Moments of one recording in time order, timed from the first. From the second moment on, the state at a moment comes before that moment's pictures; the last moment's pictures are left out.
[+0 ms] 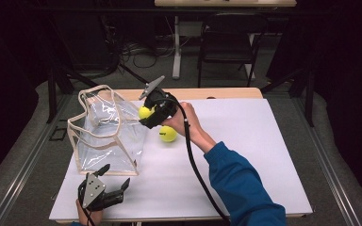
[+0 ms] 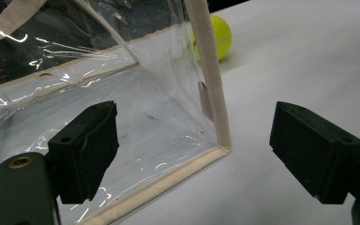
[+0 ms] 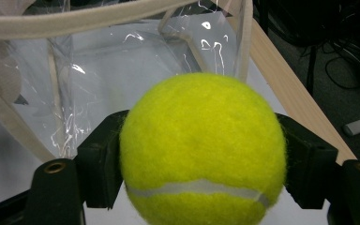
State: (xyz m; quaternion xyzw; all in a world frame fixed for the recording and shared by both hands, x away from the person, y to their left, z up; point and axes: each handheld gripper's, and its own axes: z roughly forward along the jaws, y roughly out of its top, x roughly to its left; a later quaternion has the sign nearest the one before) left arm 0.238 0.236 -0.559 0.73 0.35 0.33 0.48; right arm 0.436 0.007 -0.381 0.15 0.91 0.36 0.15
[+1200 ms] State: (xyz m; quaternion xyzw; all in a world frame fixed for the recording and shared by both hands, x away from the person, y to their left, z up) left arm 0.238 0.237 -0.559 0.73 0.35 0.33 0.48; right arm 0.429 0.032 -0.358 0.14 0.89 0.40 0.16
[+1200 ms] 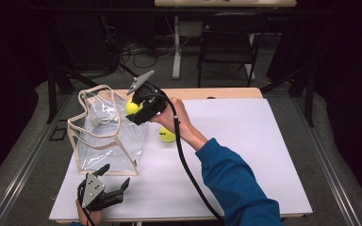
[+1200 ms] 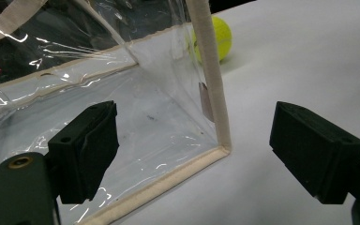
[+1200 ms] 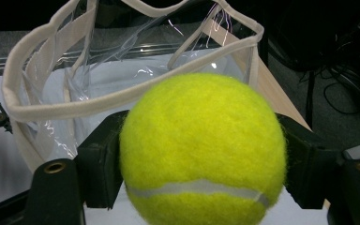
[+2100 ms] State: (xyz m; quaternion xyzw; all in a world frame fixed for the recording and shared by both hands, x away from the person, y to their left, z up) left arm 0.238 0.240 -0.559 0.73 0.36 0.33 0.48; right arm 0.418 0.050 -0.336 0.12 0.88 0.43 0.17
